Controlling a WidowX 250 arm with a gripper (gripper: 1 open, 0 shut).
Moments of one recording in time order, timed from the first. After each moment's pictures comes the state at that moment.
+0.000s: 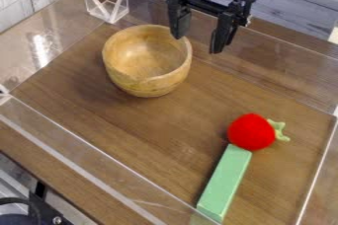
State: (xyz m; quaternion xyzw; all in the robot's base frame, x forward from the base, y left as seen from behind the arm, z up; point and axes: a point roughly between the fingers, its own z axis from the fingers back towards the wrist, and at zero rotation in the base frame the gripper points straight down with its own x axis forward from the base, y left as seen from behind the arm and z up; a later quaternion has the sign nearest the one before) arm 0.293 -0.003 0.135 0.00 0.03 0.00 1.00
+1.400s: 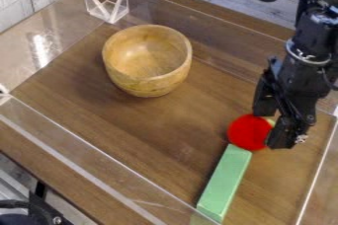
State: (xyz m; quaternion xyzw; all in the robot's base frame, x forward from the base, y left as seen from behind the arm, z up) arm 0.283 -0.114 0.055 0.01 0.04 -0.42 0.90
